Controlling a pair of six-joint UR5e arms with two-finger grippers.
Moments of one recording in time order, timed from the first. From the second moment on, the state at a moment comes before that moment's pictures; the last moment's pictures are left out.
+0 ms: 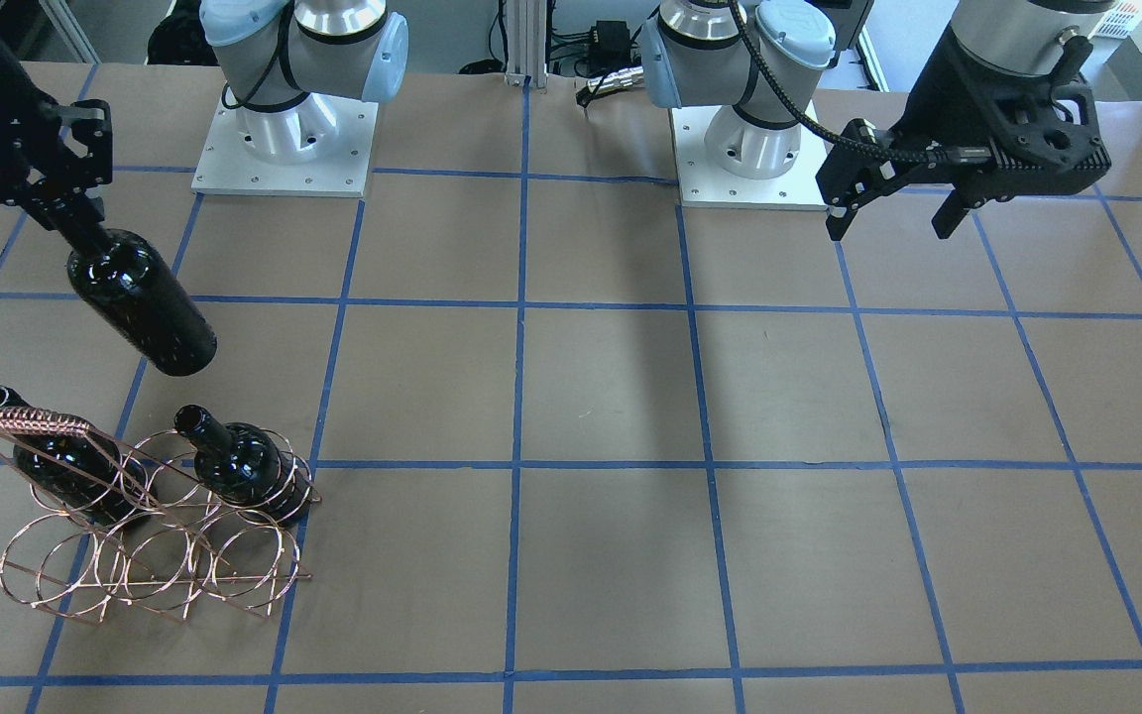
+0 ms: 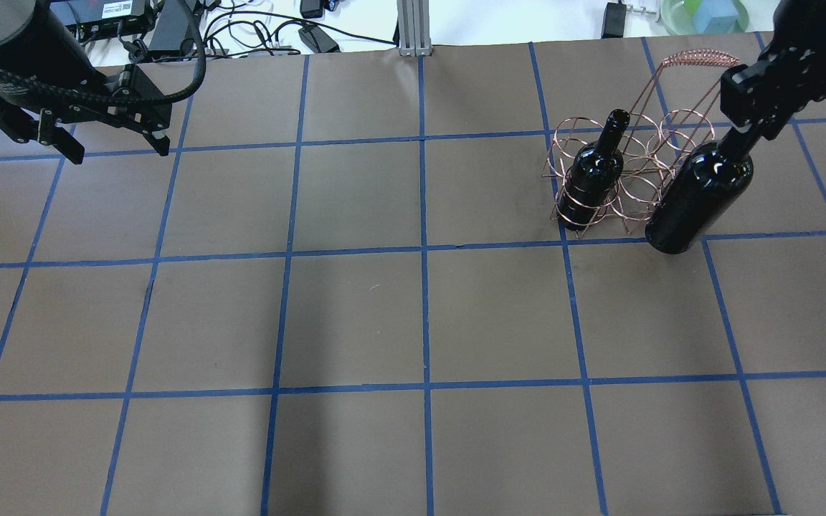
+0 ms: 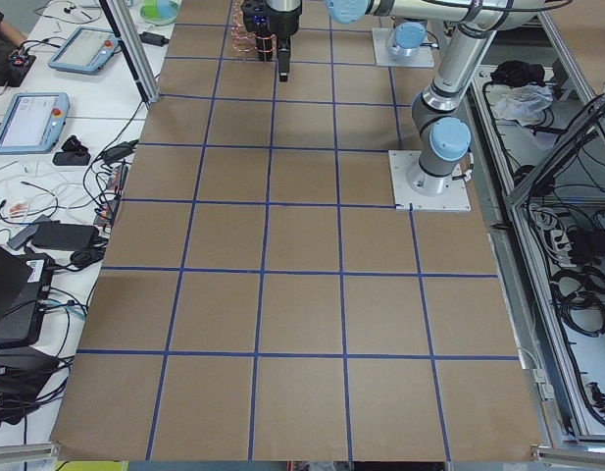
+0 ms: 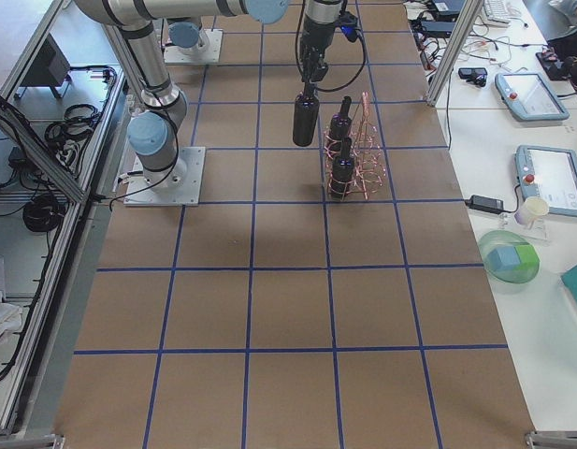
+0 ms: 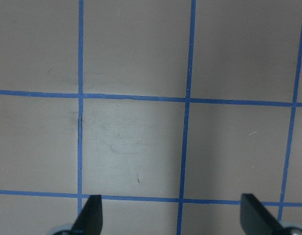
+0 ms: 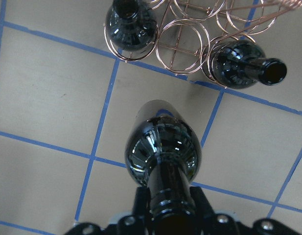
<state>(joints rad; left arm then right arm) -1.45 -1.53 -1.49 -1.66 1.57 0.06 1.38 -1.51 1.34 -1.33 -1.64 -0.47</state>
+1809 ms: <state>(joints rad) -1.47 -1.53 -1.52 -1.61 1.57 0.07 1.39 -1.34 1.27 -1.51 -1.60 -0.42</state>
